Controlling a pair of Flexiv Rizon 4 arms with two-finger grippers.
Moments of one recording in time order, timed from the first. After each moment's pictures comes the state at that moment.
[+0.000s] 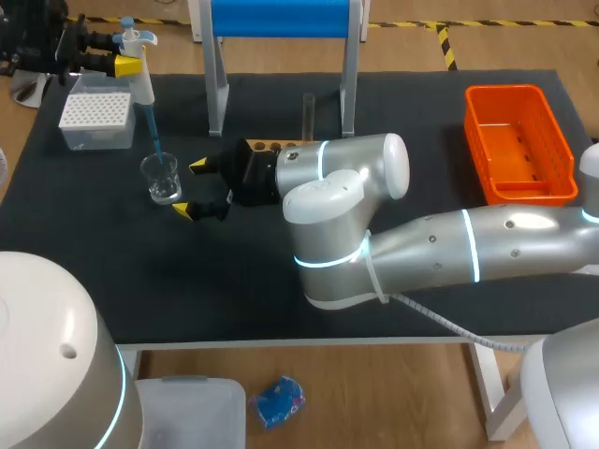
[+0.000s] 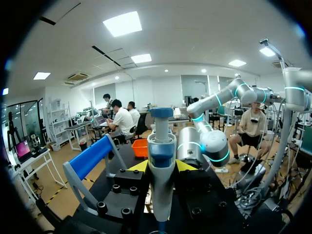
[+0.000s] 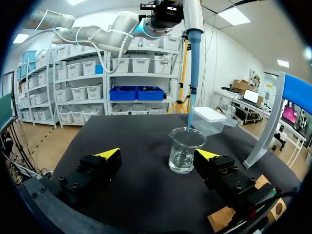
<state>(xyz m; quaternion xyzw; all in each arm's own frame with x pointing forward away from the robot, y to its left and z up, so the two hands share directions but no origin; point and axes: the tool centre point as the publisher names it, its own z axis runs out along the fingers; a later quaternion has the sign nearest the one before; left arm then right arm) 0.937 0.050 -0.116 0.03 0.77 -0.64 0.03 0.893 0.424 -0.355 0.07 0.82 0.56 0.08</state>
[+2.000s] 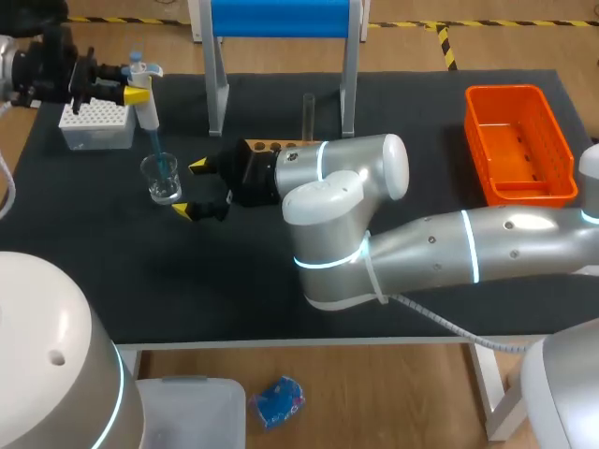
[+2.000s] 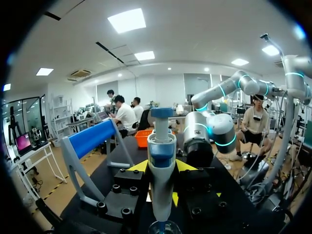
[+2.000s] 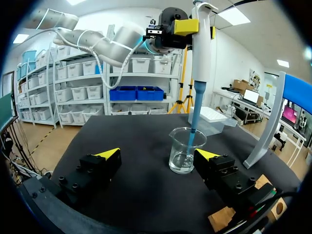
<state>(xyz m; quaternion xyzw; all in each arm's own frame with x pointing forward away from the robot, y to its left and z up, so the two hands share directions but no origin) 0.958 0.059 -0.187 0.01 0.77 -0.63 0.04 0.893 0.425 -0.356 0.07 0.82 0.56 0.08</state>
